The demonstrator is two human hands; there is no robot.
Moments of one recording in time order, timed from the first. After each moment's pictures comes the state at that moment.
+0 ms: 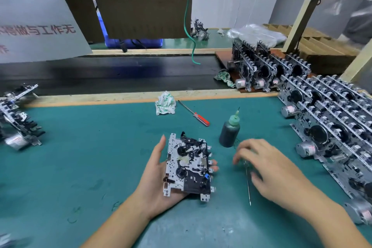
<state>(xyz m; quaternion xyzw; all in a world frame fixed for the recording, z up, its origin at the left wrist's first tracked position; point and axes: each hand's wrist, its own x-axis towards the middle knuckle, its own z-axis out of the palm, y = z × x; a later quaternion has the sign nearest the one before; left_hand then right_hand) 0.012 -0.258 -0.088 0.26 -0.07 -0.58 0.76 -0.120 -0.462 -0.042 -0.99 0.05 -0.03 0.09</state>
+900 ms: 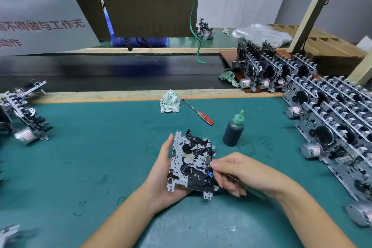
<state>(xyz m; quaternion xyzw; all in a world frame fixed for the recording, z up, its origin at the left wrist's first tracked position) 0.014 -0.266 -0.091 0.36 -0.01 -0.56 0.75 -0.082 -0.430 -0.042 -0.78 0.09 0.20 0.58</state>
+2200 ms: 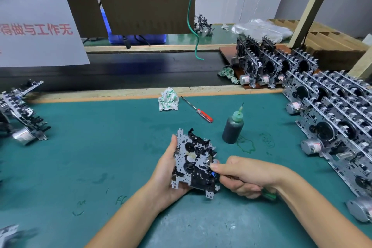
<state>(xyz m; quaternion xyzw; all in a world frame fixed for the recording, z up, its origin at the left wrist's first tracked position) 0.010 -0.276 -0.091 0.43 0.03 -0.51 0.74 -0.079 -0.450 -0.056 -0.75 0.08 0.32 0.58</state>
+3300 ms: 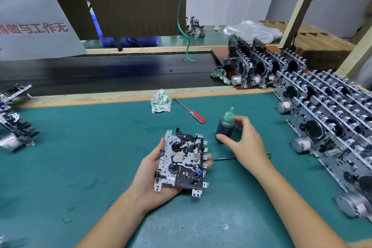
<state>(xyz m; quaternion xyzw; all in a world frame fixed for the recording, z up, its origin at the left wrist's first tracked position) 0.017 -0.262 -0.086 0.30 -0.02 -0.56 0.77 -0.056 -0.468 -0.083 -0.86 0.28 -0.20 0.38</state>
